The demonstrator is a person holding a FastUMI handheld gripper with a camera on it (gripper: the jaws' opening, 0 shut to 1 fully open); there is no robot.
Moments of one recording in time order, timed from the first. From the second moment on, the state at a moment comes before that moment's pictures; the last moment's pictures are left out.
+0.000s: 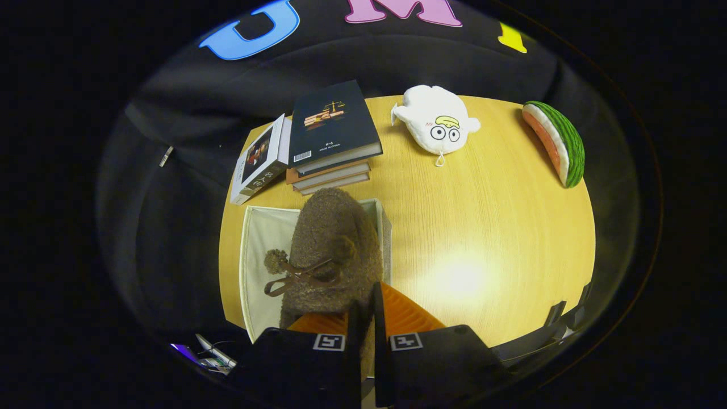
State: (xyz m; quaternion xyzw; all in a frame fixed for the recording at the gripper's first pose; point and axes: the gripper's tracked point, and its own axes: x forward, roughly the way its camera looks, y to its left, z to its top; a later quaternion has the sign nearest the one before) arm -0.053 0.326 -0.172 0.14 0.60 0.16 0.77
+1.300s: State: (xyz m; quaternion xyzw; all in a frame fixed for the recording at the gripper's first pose) arm -0.073 0.285 -0.132 0.20 0.55 0.17 0.79
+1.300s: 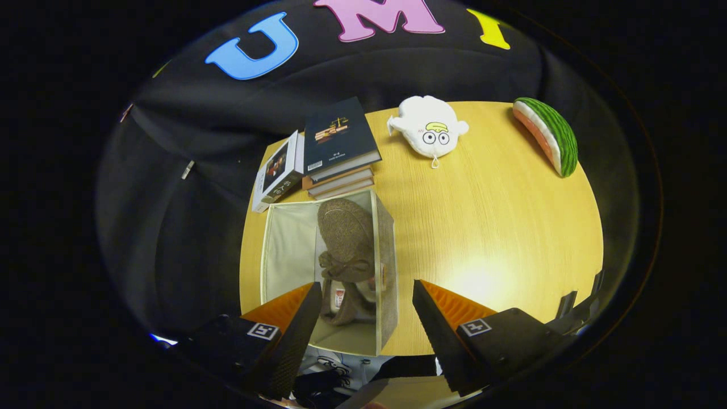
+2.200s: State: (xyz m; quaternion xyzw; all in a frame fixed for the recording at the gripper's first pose) arm 0.002 0.098 -0.068 0.14 0.32 0.14 0.93
